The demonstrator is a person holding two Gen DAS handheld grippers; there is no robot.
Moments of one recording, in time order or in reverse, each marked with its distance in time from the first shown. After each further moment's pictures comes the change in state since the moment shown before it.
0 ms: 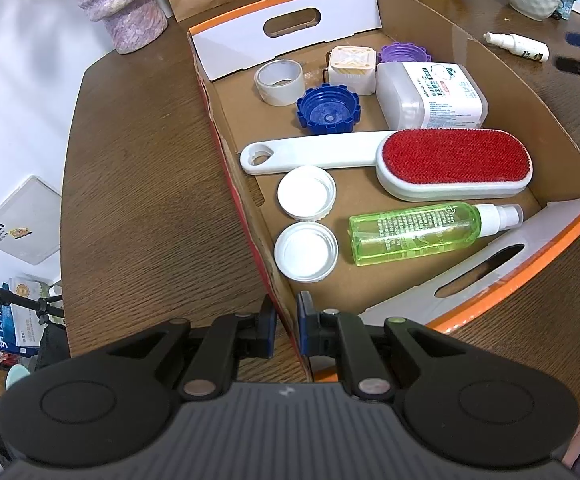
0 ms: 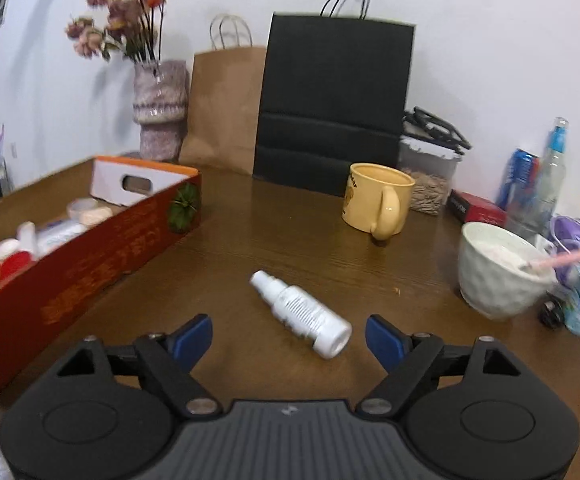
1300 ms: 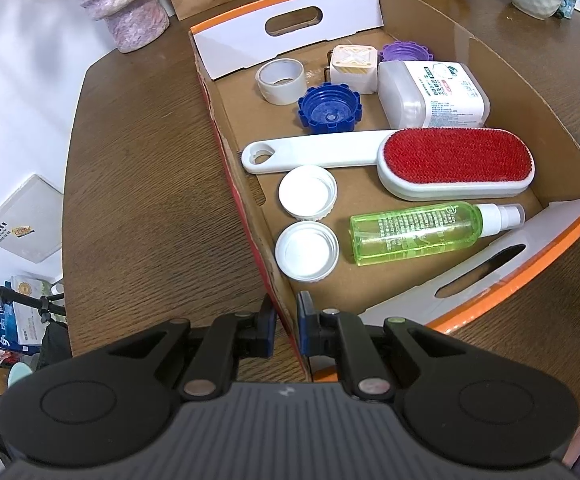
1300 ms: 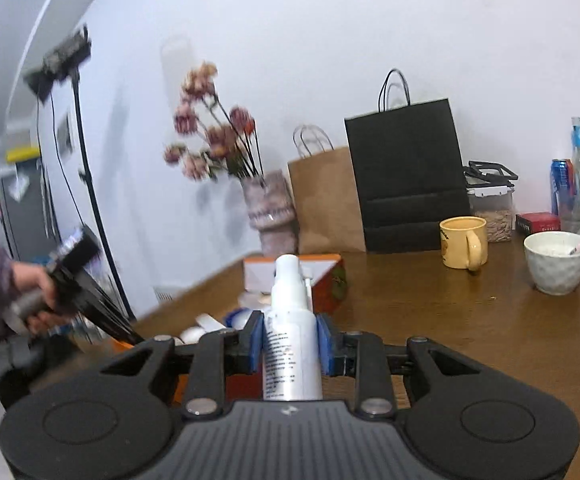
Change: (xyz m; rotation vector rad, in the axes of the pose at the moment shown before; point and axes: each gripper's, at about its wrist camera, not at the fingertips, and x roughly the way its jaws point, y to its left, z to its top) left arm 0.000 -0.001 0.000 0.000 0.004 0.007; right arm -0.181 0.054 -0.040 0.268 -0.313 0.350
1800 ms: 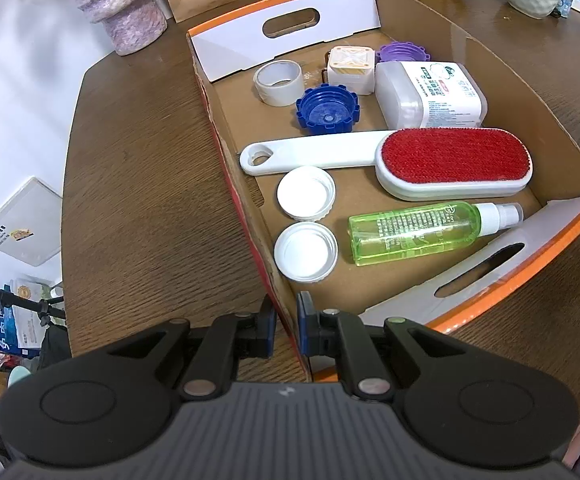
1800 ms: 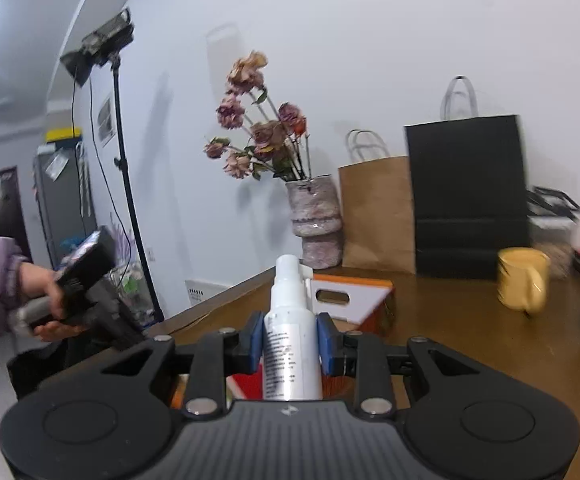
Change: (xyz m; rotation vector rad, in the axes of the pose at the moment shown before) left arm -0.001 -0.001 0.000 0.007 -0.007 -0.006; right arm 0.108 0.009 0.048 -0.162 0.069 0.130
